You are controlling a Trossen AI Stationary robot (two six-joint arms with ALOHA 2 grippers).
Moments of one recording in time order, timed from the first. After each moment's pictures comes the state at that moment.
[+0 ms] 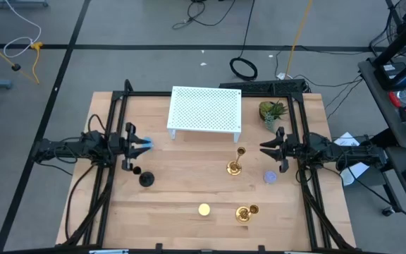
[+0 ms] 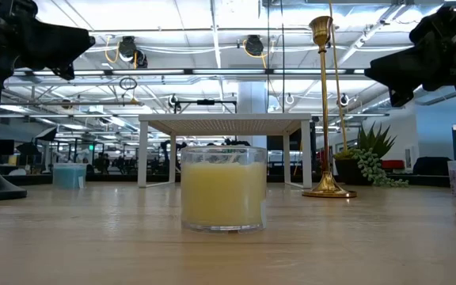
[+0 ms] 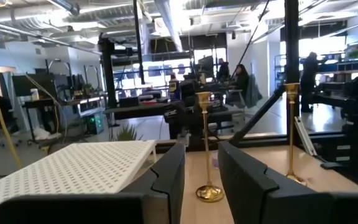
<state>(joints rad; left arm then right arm) -0.03 0.01 0.02 0.20 -0.03 0.10 0.00 0.01 0.02 0.03 0.05 0.20</state>
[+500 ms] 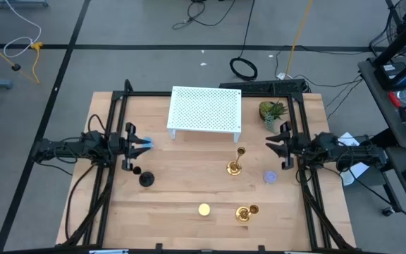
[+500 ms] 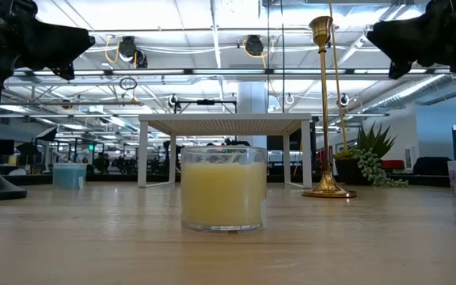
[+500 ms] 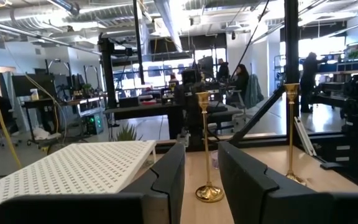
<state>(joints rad) -0.03 0.01 0.02 0.20 -0.03 0.10 0.00 0.01 0.02 0.28 0.06 0.02</state>
